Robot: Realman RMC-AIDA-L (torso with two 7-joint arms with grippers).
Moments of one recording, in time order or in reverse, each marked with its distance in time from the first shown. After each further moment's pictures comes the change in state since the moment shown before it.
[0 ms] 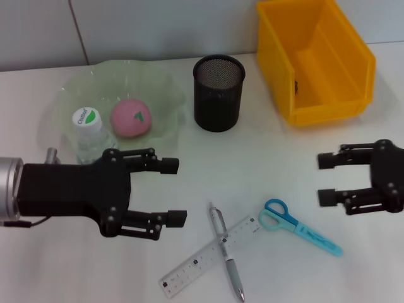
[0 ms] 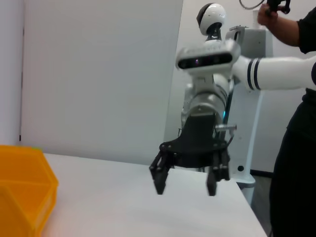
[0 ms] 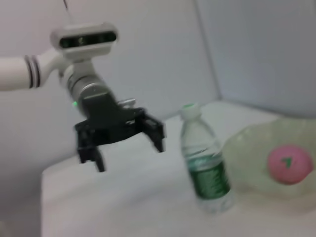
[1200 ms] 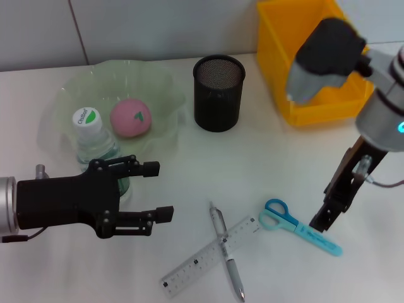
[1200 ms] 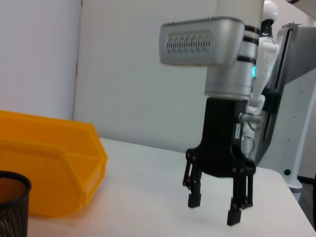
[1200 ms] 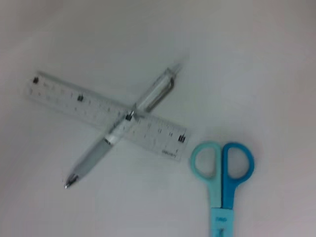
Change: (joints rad) left arm 0.070 0.000 -0.009 -0.134 -0.002 -0.131 0.142; right arm 0.379 0.100 -0.602 -0.426 -0.780 -0.049 1.000
